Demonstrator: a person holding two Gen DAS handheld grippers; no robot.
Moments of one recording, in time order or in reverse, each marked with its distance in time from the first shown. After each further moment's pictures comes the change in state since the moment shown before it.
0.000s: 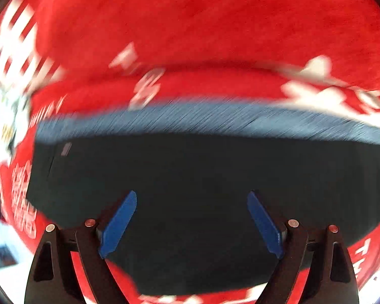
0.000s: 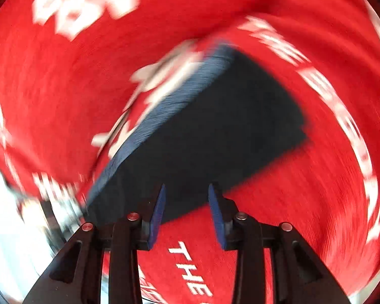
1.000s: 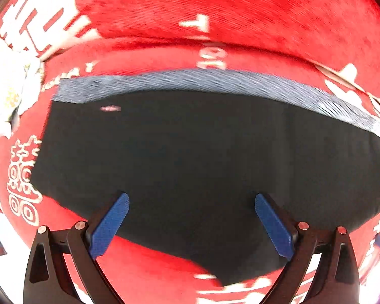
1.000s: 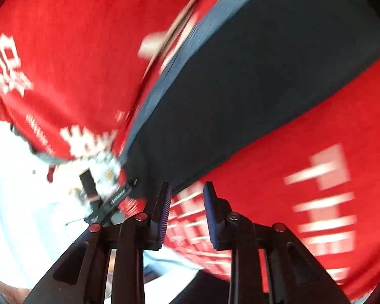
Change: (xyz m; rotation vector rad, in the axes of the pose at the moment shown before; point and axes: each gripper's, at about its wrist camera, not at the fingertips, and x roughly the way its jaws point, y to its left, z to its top) left arm 0.011 0.109 -0.008 -0.030 -0.027 -0.073; right arm 0.117 0.132 -0.132 -0.092 0.382 0.261
